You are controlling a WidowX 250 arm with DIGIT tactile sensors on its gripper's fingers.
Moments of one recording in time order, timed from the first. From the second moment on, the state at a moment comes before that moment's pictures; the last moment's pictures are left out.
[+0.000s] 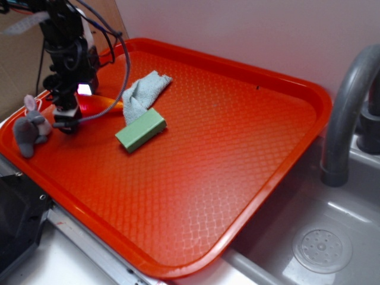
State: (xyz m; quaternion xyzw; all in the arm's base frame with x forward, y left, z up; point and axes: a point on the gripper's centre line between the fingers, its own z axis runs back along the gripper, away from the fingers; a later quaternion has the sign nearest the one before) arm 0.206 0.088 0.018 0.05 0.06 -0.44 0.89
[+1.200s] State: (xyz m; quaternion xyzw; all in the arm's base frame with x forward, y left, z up) arm 0.202 0.042 0.095 0.08 -0.03 -0.30 0.95
